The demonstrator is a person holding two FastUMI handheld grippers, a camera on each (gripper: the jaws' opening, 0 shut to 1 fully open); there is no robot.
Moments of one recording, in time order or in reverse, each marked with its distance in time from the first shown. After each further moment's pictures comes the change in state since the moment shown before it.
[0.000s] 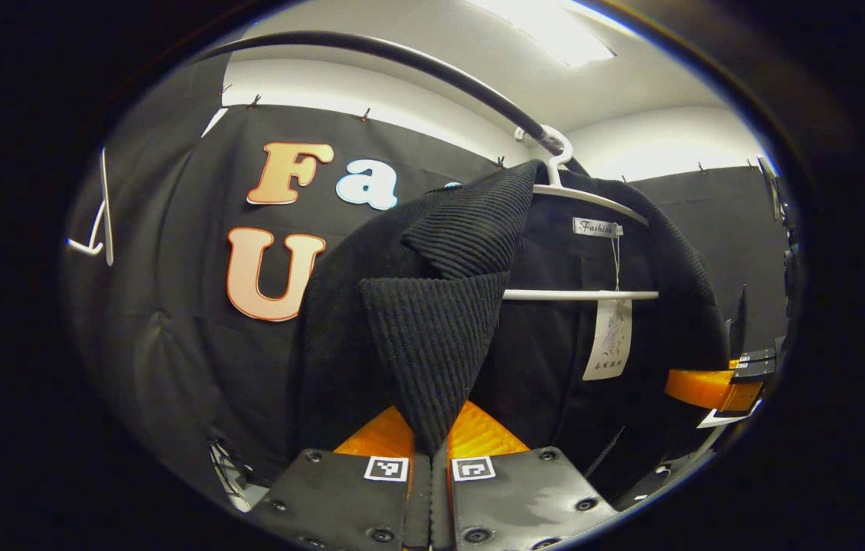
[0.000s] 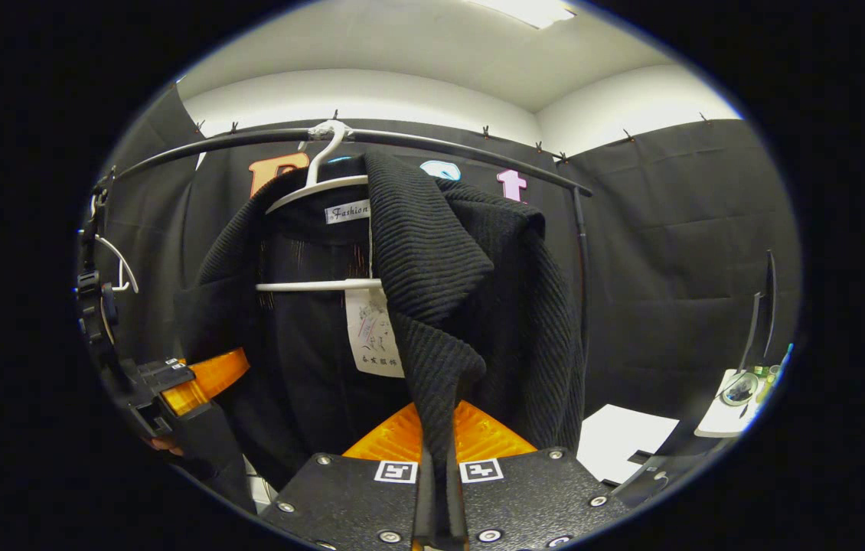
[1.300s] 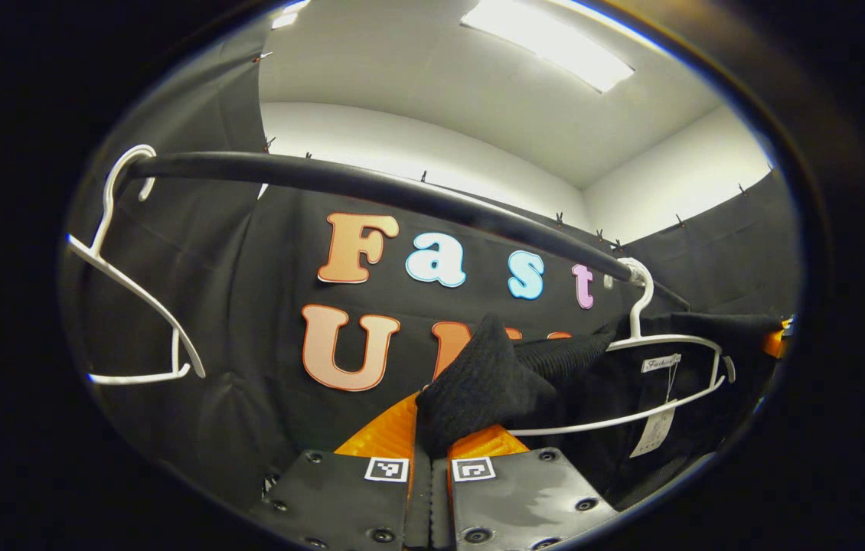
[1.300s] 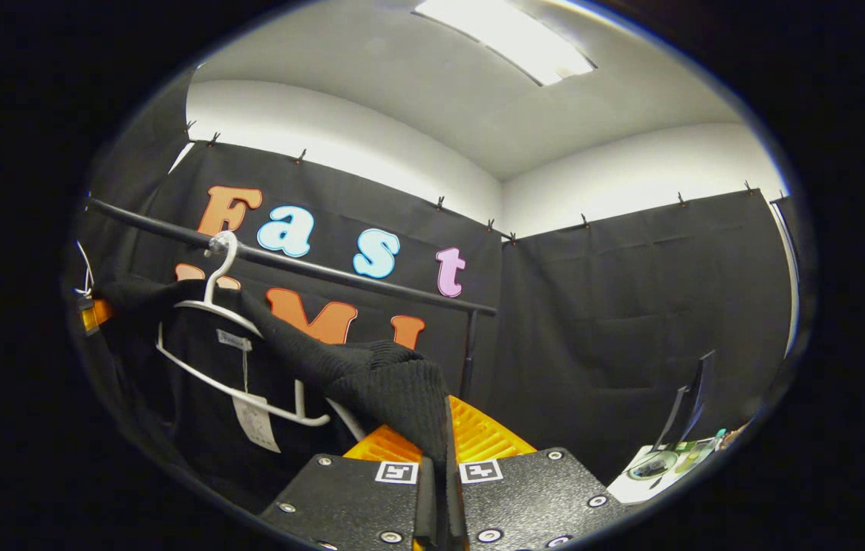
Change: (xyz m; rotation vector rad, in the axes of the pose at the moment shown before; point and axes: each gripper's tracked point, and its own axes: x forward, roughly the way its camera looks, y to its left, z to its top) left arm -0.021 0.079 0.139 0.014 -0.202 0.225; right arm -0.024 -0.130 0.167 -0.214 -0.247 -0.218
